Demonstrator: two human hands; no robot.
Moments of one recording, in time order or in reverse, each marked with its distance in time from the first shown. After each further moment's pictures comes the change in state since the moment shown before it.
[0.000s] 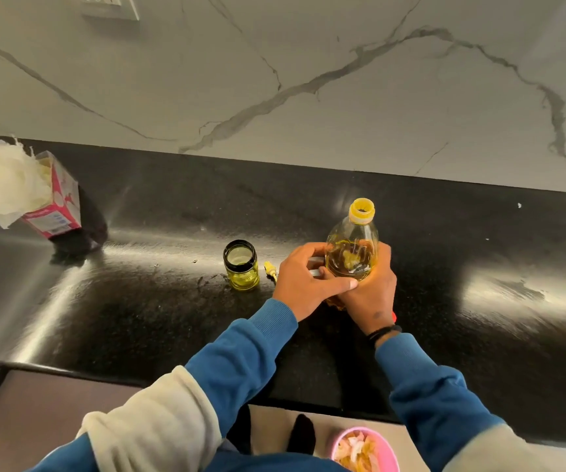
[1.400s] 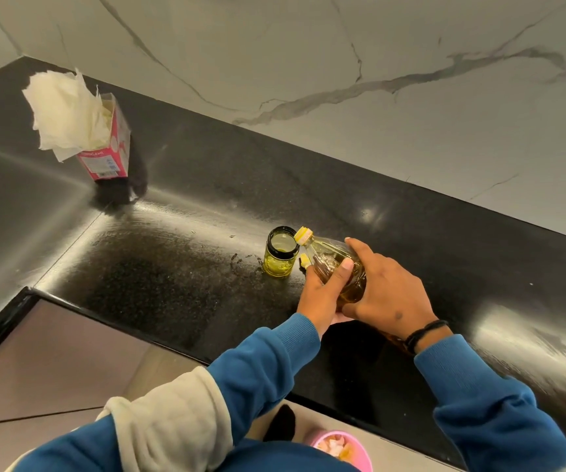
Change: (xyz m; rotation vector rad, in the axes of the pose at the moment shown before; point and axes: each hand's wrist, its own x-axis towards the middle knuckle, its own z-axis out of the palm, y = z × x) left_hand -0.023 -0.013 -0.009 -0.971 0.091 -0.561; right_hand 0.024 -0.039 0.009 -0.864 -0.640 -0.314
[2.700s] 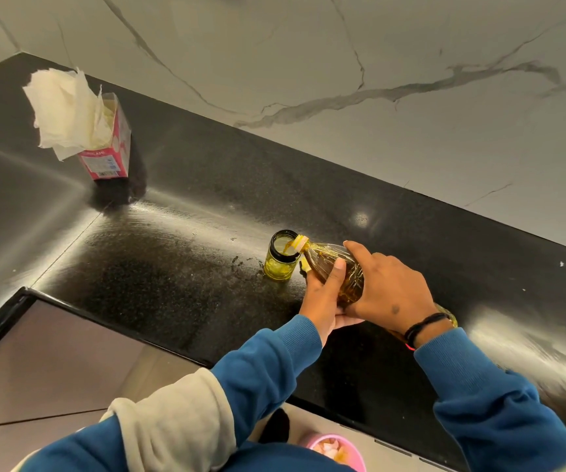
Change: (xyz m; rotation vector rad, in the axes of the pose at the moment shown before) left_hand 0.005 -0.001 -0.004 -0.035 -0.018 -0.036; right_hand 0.008 -0.017 -0.017 -0.182 -0.049 0.006
